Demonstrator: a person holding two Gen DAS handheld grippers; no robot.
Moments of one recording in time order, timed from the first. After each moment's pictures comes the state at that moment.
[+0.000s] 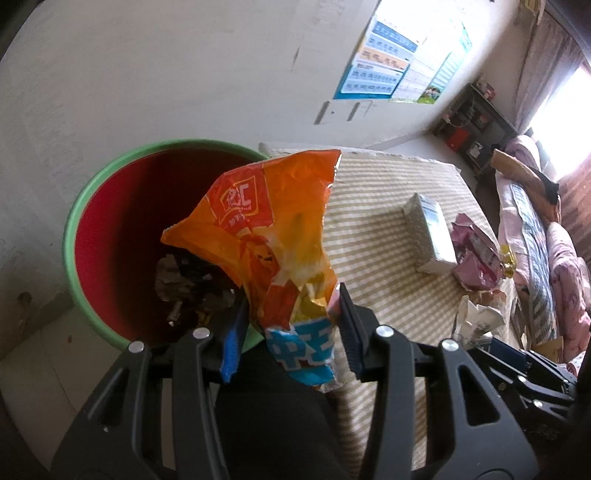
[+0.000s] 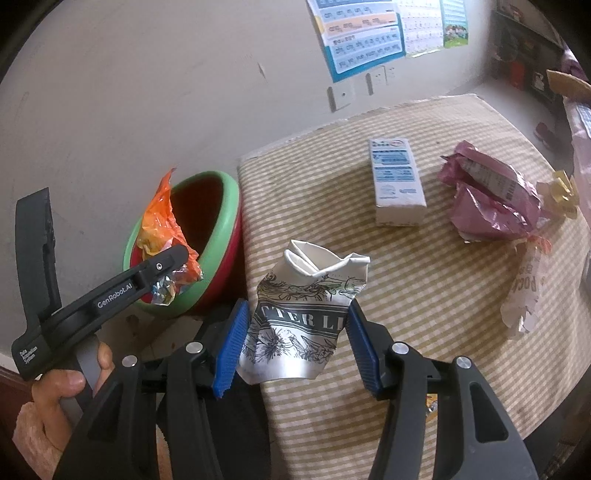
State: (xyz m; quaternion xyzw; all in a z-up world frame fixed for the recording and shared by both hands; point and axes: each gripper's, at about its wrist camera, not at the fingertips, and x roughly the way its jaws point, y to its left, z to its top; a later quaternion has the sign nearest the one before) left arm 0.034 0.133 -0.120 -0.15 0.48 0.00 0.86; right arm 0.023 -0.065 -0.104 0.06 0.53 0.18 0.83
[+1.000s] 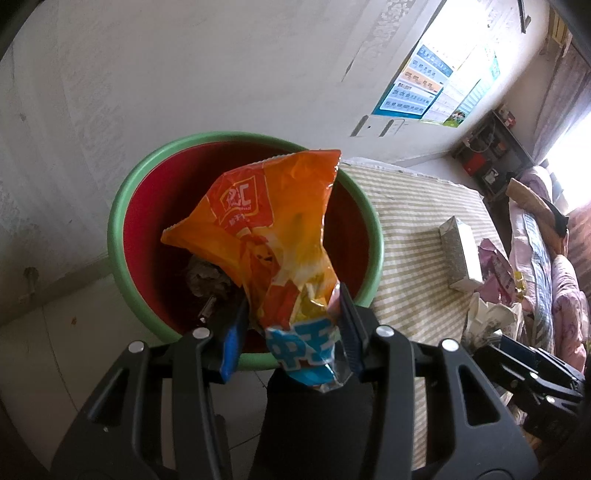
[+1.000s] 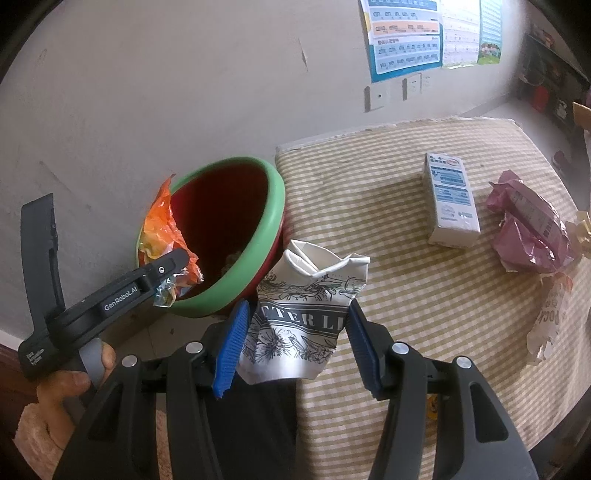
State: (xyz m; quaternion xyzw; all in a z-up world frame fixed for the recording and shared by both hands) left arm 0.020 0.190 -0.133 -0.20 0.47 0.04 0.86; right arm 0.032 -0.009 -0.104 0.01 0.53 0.21 0.82
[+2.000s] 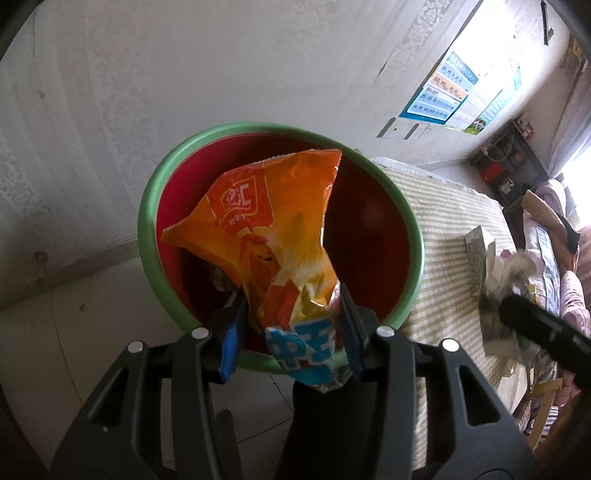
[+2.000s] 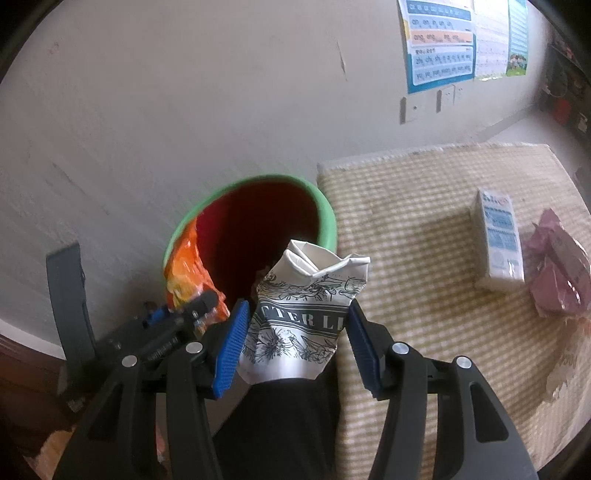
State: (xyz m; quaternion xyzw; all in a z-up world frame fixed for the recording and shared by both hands) left arm 0.014 0.219 -0.145 -0.21 0.48 0.07 0.85; right arm 0.066 0.041 -0.094 0.01 0.52 0.25 0.82
